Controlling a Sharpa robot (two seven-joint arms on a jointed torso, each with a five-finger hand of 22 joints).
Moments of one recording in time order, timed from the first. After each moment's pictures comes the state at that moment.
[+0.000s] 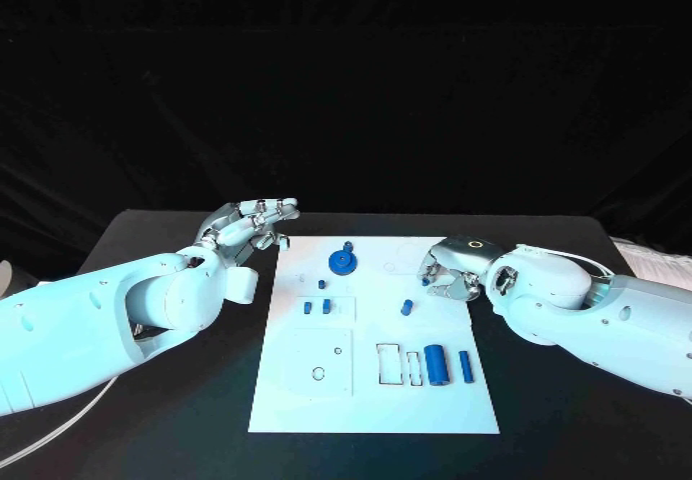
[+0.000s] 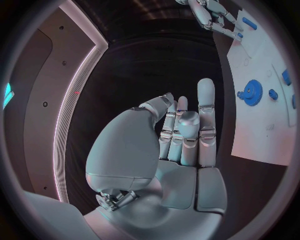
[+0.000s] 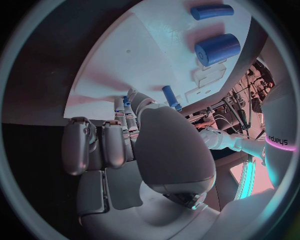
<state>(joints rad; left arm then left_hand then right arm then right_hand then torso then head) 1.22 -0.89 -0.03 1.55 0.12 -0.31 0.41 1.37 -0.11 0.45 0.01 0.14 1.07 0.16 0.13 0.08 1.17 0.09 0.17 0.09 1.32 0.00 1.19 0.83 0.17 1.29 0.10 0.61 0.78 1.15 -0.88 0.01 1.54 -1.76 -0.16 -0.17 1.50 -0.13 0.33 0.16 0.08 1.10 0.11 0.06 0.07 1.13 0.06 0.06 0.13 1.47 -0.02 1.35 1.23 0.05 1.43 0.09 1.35 1.25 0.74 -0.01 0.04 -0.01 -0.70</state>
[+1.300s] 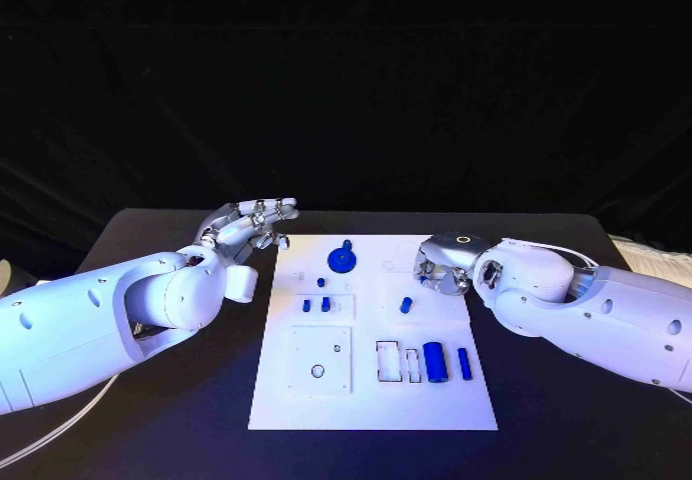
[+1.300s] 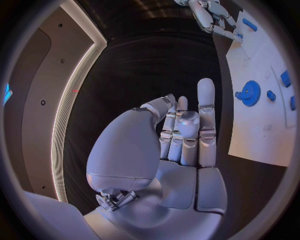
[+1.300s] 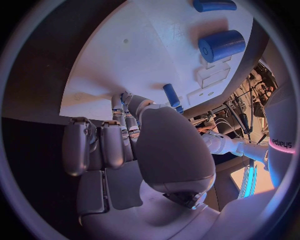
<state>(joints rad) 1.22 -0.89 -0.04 1.55 0.14 -0.32 0.39 1.38 -0.10 0.45 0.00 0.14 1.06 0.17 0.13 0.07 1.16 0.09 0.19 0.09 1.32 0.00 1.19 0.83 0.17 1.29 0.10 0.60 0.77 1.15 -0.83 0.02 1.52 -1.80 -0.11 -0.21 1.48 -0.10 0.48 0.06 0.05 1.18 0.12 0.07 0.10 1.24 0.07 0.07 0.07 1.46 -0.02 1.35 1.23 0.05 1.44 0.08 1.35 1.26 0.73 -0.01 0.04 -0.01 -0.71</state>
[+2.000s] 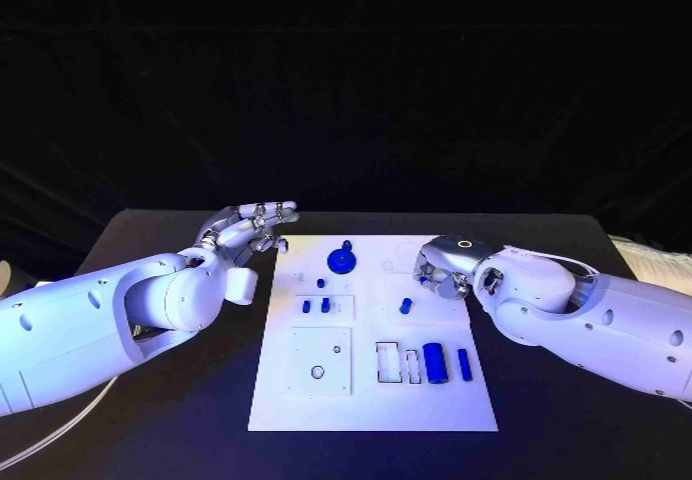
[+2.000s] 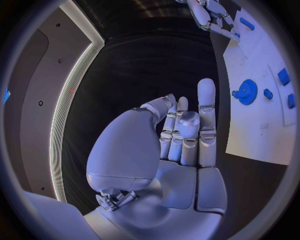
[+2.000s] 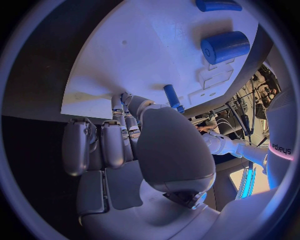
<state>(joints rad) 1.22 -0.89 -0.04 1.55 0.13 -0.33 0.38 1.38 -0.10 0.45 -0.01 0.14 1.05 0.18 0.13 0.07 1.13 0.10 0.19 0.09 1.32 0.00 1.20 0.83 0.17 1.29 0.10 0.62 0.79 1.14 -0.84 0.01 1.54 -1.83 -0.17 -0.24 1.46 -0.09 0.50 0.05 0.05 1.18 0.12 0.07 0.10 1.23 0.06 0.06 0.06 1.46 -0.02 1.35 1.21 0.05 1.44 0.08 1.35 1.25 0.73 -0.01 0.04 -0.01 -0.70</state>
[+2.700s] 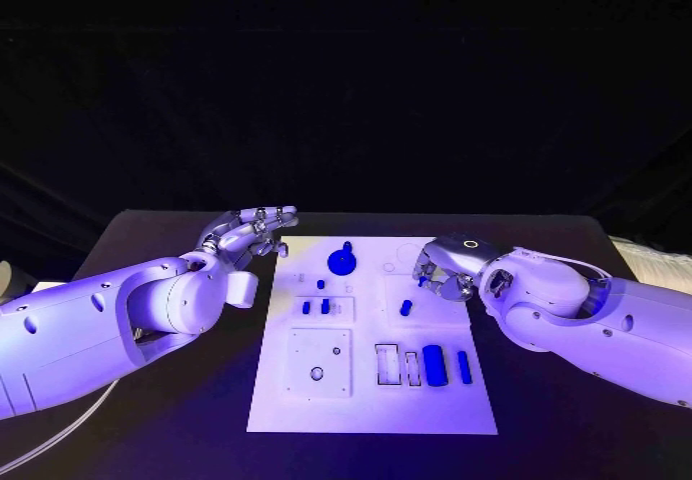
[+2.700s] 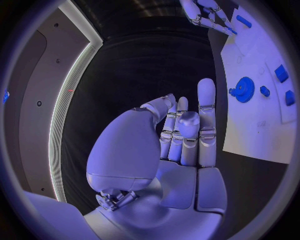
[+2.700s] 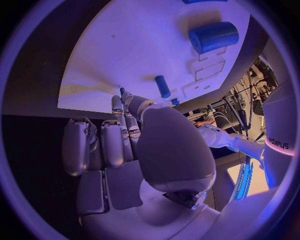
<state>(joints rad) 1.21 -0.89 -0.04 1.54 0.13 -0.34 0.37 1.38 -0.10 0.45 -0.01 0.14 1.04 0.17 0.13 0.07 1.13 0.10 0.20 0.09 1.32 0.00 1.20 0.83 0.17 1.29 0.10 0.62 0.78 1.14 -0.89 0.02 1.62 -1.80 -0.20 -0.25 1.46 -0.10 0.52 0.04 0.05 1.18 0.12 0.06 0.10 1.24 0.07 0.06 0.07 1.46 -0.02 1.35 1.21 0.05 1.44 0.08 1.35 1.25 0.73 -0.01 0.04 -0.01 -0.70</state>
